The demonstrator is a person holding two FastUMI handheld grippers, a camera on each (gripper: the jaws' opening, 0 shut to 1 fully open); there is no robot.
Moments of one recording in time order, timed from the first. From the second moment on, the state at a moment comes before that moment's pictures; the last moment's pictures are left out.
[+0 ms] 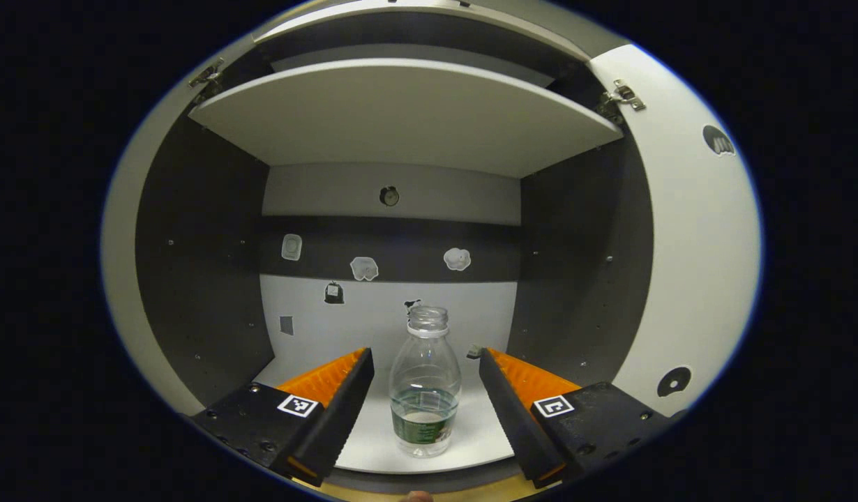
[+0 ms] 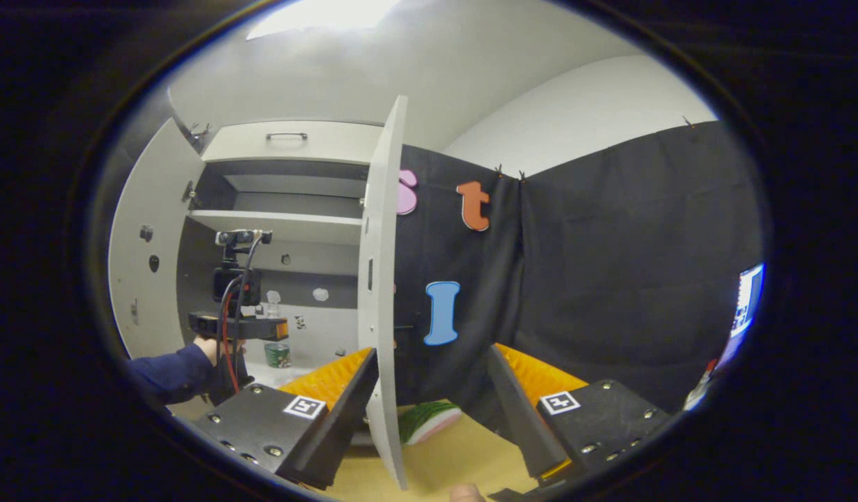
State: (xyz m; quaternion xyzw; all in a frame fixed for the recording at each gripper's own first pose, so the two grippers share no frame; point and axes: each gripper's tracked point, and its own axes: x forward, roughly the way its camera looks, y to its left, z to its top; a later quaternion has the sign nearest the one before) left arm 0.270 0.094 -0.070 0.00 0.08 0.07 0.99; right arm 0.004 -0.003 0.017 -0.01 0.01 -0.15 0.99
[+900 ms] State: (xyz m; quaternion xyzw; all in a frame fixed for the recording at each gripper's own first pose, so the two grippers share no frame) left arm 0.195 0.064 -0.057 -0.02 0.08 -0.03 1.00; right arm 0.017 -0.016 0.003 0.00 0.01 -0.13 0.99
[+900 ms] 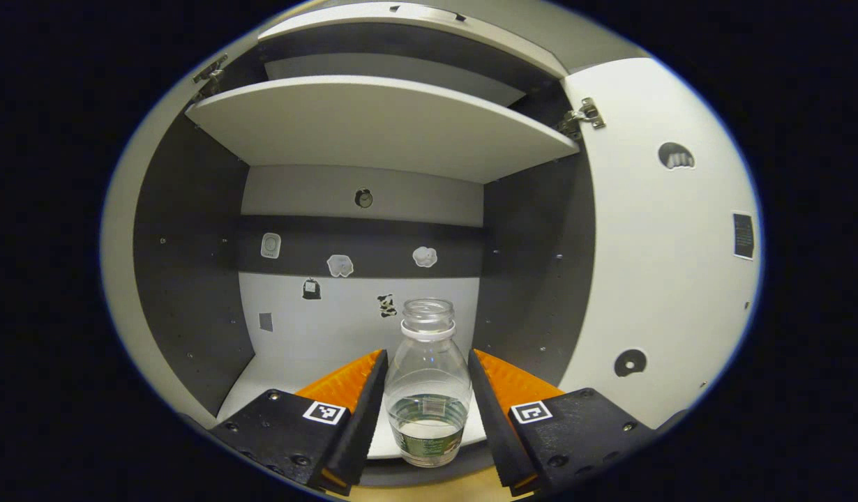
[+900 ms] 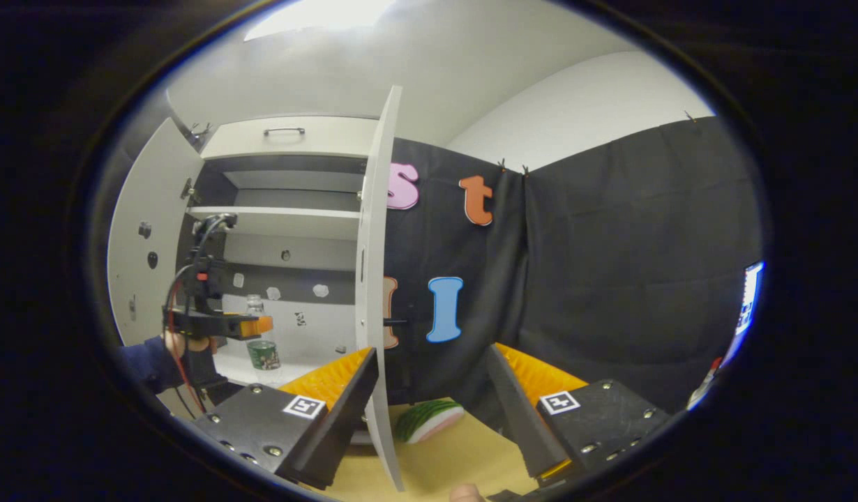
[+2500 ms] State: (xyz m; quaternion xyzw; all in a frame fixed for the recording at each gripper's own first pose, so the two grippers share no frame) left arm -0.005 0.096 -0.376 -0.09 0.30 0.00 0.95; right arm -0.003 -0.037 0.011 -0.04 0.02 -0.13 0.99
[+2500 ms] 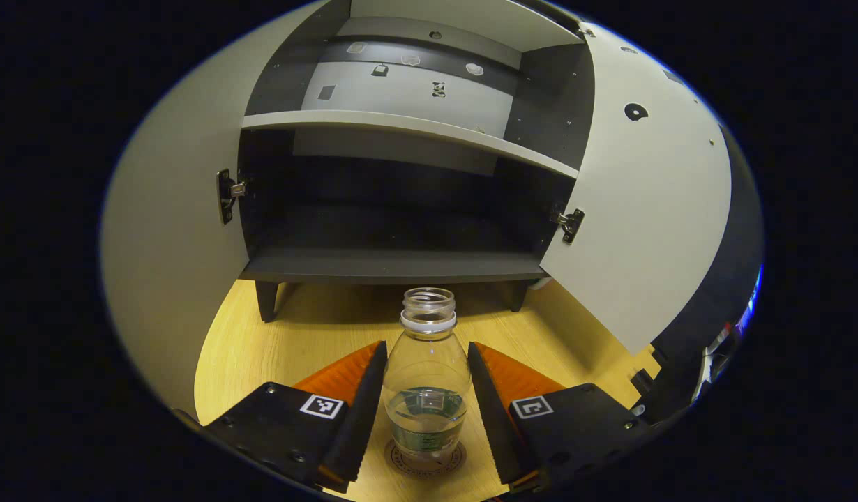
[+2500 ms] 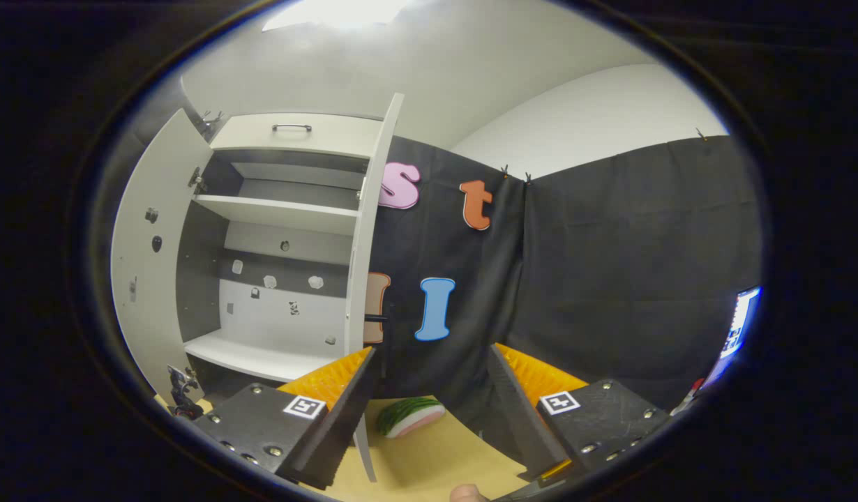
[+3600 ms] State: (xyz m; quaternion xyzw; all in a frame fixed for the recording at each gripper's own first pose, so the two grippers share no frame) left arm -0.063 0.076 -0.364 -0.05 0.30 -0.02 0.95; right arm -0.007 -0.029 -0.004 -0.04 0.03 -0.10 0.99
